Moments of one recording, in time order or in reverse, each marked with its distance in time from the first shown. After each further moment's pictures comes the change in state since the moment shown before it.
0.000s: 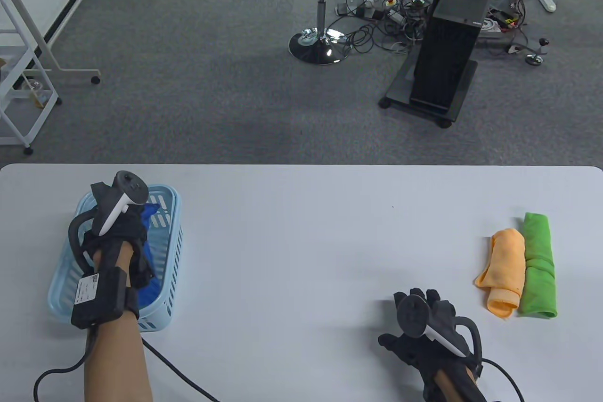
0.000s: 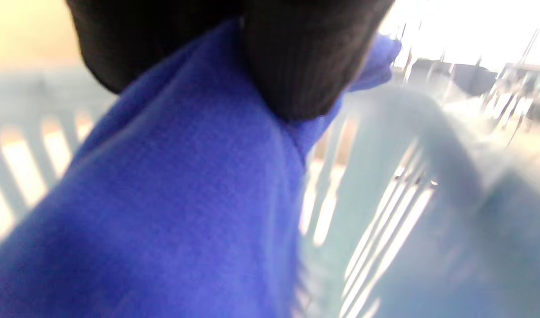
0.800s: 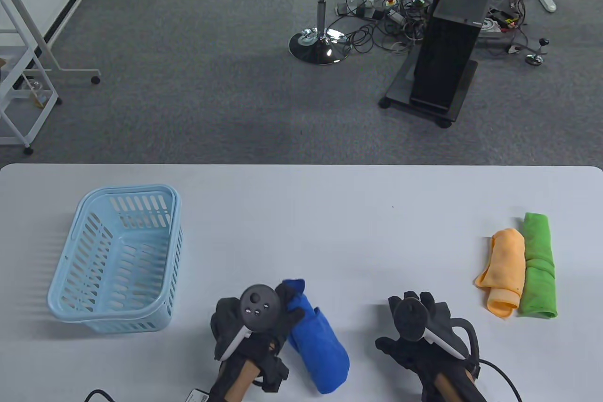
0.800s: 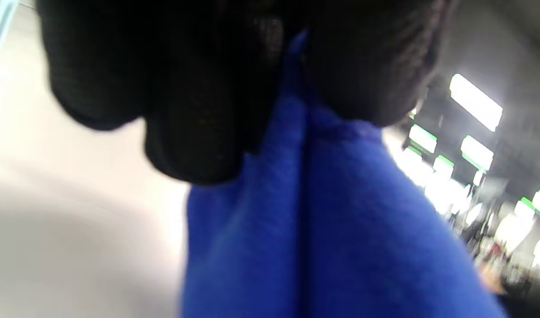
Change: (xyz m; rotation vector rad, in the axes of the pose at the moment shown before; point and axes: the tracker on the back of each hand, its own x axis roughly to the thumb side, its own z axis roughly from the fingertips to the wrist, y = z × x) left_hand 0.115 -0.173 0.211 -0.033 -0.605 0.287; right_hand 0.008 -0.002 0.006 0.011 -0.033 -0.001
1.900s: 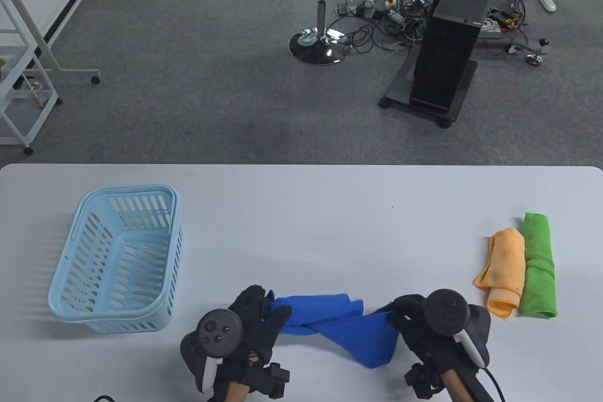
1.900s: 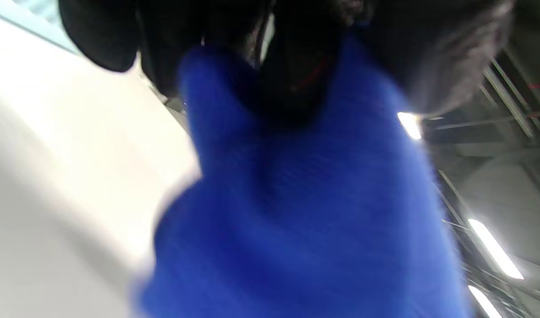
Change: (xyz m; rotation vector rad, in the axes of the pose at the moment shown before) left_hand -0.044 0.016 0.023 0.285 0.167 0.409; right_hand -0.036 -0.040 0.014 -0.396 0.093 -0.417
